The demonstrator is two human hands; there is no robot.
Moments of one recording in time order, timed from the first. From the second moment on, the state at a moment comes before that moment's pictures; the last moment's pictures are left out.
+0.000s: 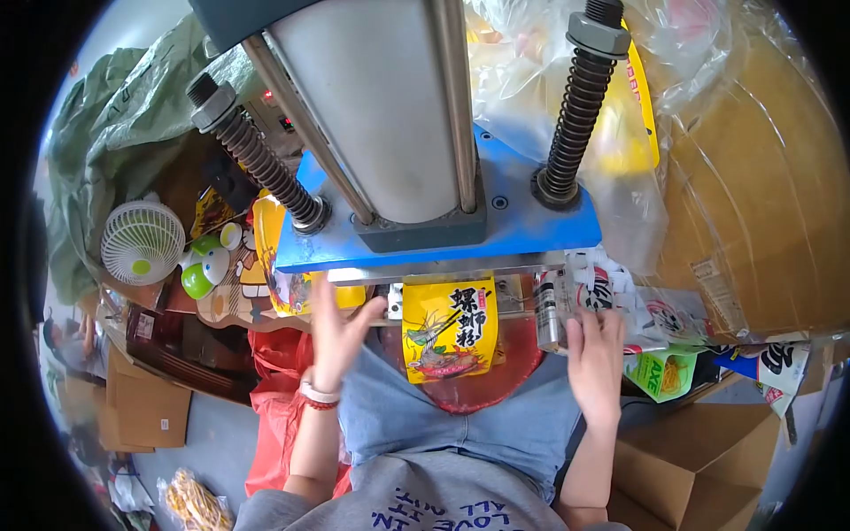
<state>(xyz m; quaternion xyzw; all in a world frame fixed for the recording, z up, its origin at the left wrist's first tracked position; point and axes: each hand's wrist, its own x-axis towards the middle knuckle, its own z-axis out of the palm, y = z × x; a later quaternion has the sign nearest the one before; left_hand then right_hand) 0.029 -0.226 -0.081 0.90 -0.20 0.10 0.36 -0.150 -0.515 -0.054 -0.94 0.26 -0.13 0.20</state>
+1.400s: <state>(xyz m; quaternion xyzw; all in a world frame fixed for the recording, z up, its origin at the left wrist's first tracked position) -0.003 -0.291 -0.095 0.55 -0.02 -0.28 0.78 -0.111 -0.554 -0.089 -0.94 0.21 -0.22 0.14</state>
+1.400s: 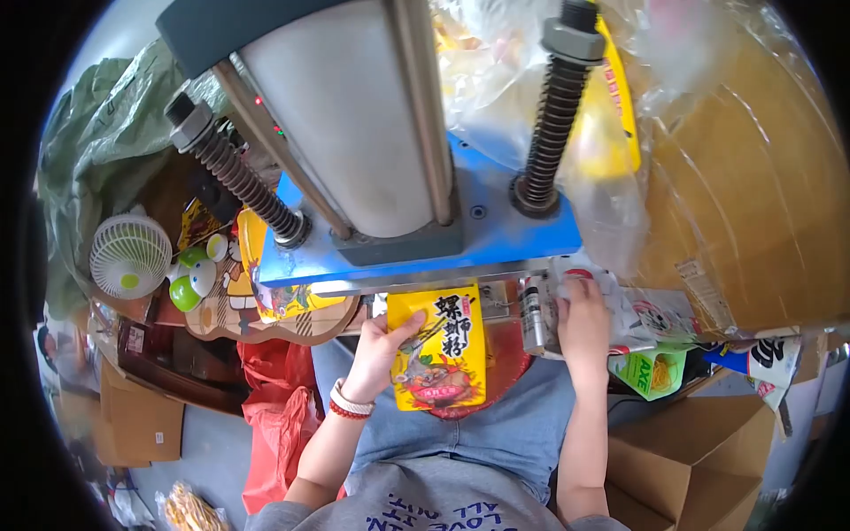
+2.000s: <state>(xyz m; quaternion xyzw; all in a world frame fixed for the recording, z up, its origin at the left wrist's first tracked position) -0.050 -0.195 -0.062 0.85 -0.29 0.14 0.42 -0.140 -0.437 0.003 -0.86 -0.13 -0.30 0.38</state>
